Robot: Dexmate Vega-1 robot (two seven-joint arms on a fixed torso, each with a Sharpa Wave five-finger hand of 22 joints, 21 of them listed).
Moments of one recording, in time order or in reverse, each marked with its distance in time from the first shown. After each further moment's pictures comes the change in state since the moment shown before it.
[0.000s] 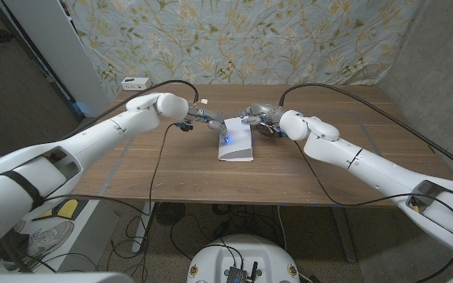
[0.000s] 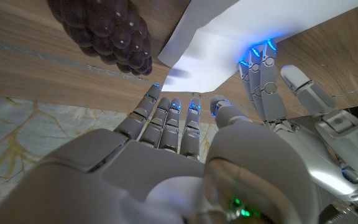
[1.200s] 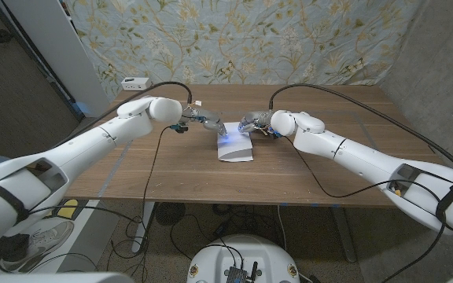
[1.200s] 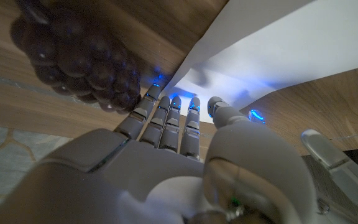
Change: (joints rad) left arm 0.098 0.076 -0.084 -0.131 0.047 0.030 0.099; left_hand -0.038 -0.088 -0.126 -0.067 -0.110 -0.232 -0.089 -0.046 0.002 -0.130 -0.019 -0.043 0.005 -0.036 0.018 -0.004 0.008 -0.015 0.050 -0.011 0.000; right arm 0.116 0.078 -0.111 0.166 -0.018 0.008 0.130; right_hand 0.012 0.001 0.036 0.030 0.000 0.000 0.000 0.000 0.000 0.025 -0.004 0.000 0.000 0.009 -0.002 0.011 0.011 0.006 0.006 -0.008 0.000
